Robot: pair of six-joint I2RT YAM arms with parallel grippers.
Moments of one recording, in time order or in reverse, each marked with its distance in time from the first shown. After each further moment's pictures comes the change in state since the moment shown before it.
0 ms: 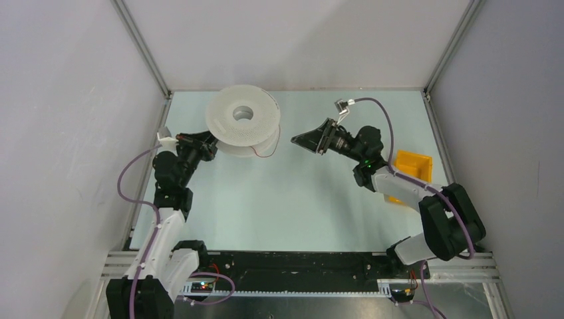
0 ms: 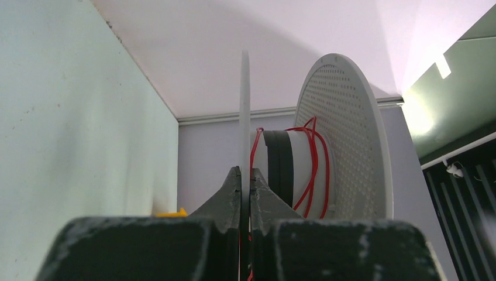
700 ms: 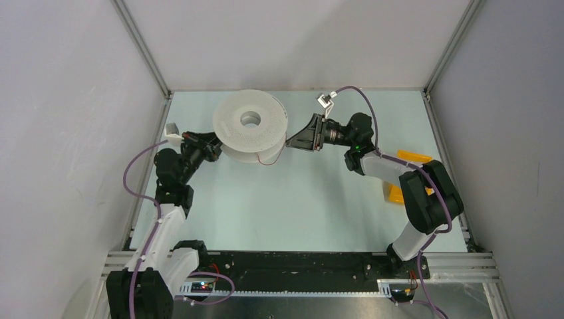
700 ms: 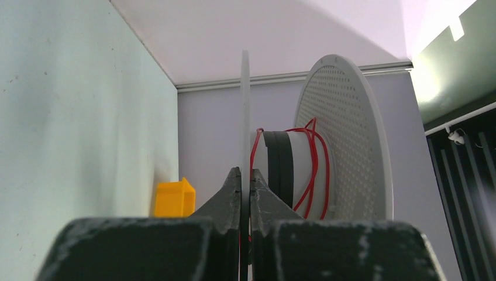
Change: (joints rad) left arm 0.000 0.054 0.008 0.031 0.140 0.008; right arm -0.068 0.227 0.180 0.100 -0.396 -0.025
